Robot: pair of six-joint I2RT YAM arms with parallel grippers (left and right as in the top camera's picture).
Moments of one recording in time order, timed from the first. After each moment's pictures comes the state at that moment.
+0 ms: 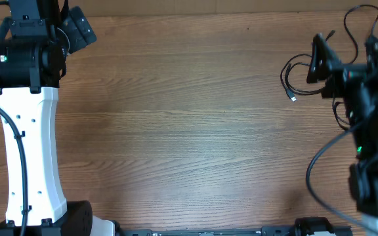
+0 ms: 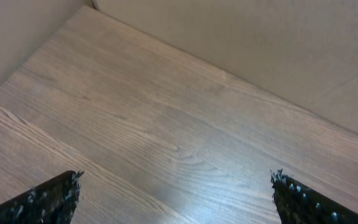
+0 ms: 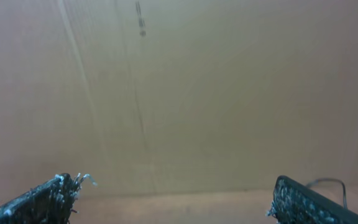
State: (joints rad) left arm 0.01 1.66 2.11 -1.21 -0.30 -0.41; right arm 0.04 0.88 1.13 -0.23 -0.03 0.15
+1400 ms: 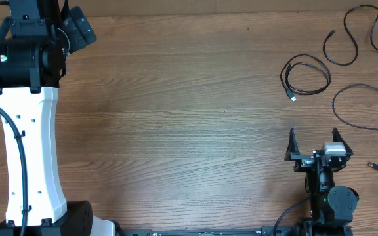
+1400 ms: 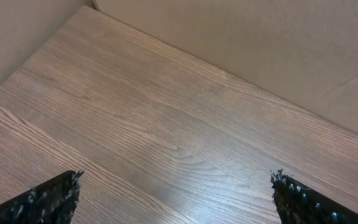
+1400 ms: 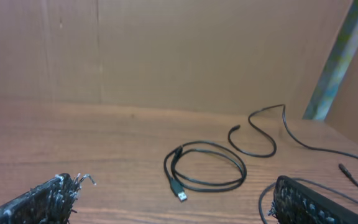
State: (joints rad) left arm 0.01 1.66 2.11 -1.21 -0.30 -0.41; right arm -0.08 0.01 0.03 -0.03 -0.04 -0.10
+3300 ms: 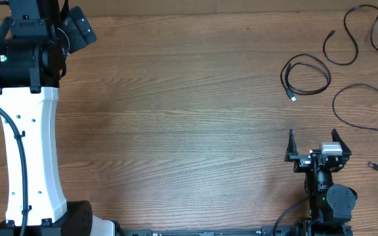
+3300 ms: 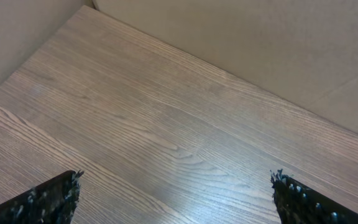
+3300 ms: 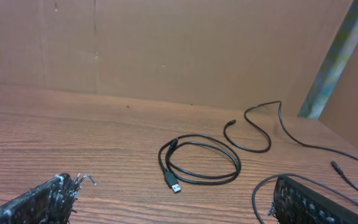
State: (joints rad) left arm 0.01 1.66 2.11 -1.21 -0.30 -0.41; right arm -0.08 0.01 0.02 -0.03 -0.03 -0.14
